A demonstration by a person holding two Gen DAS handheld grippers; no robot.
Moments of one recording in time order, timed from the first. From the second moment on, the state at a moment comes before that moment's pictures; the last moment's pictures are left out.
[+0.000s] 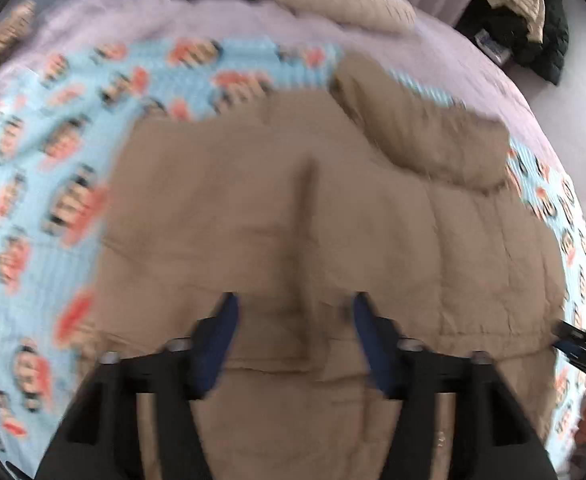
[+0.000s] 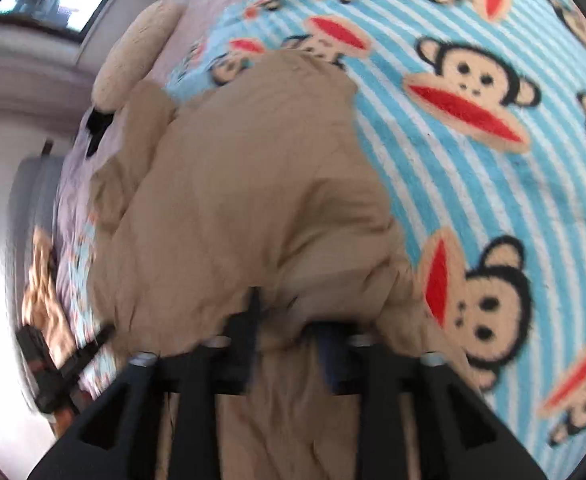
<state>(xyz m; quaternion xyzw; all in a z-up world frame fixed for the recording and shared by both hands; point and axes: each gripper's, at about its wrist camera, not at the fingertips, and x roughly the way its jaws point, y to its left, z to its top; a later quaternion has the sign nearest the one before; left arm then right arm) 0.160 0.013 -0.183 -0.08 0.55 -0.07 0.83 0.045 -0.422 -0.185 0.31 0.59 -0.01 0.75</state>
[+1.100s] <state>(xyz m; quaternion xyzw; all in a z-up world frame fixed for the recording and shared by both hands) 0.214 -0.043 -0.228 -0.01 0.55 -0.11 0.83 0.061 -0.425 -0.143 0.17 0.55 -0.04 0.82</state>
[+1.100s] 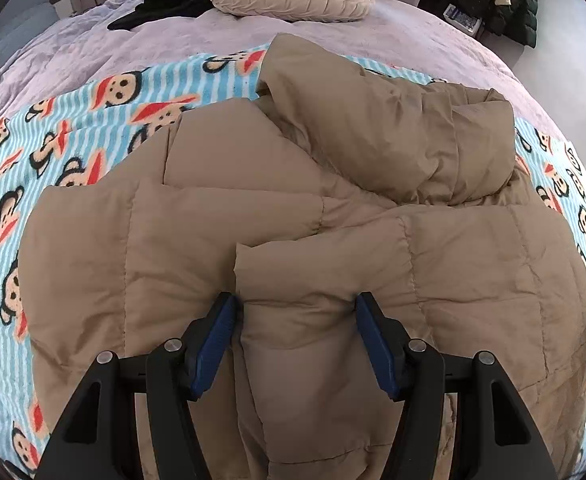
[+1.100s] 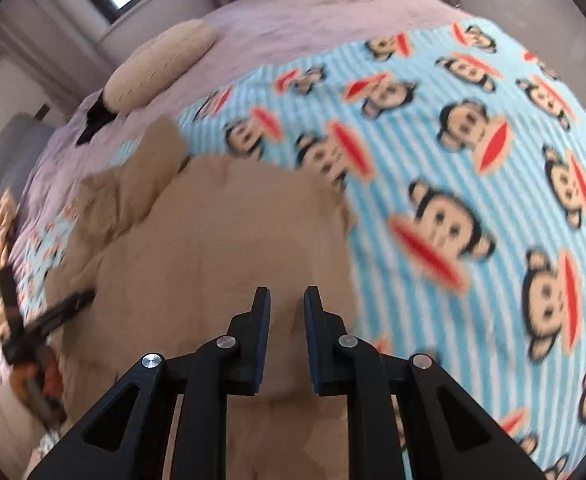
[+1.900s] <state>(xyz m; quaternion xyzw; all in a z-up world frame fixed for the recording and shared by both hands) 0.167 -0.021 -0.218 0.04 0.56 -0.06 0.82 0.040 -0.408 -0.183 0.14 0.58 -0.07 0.80</state>
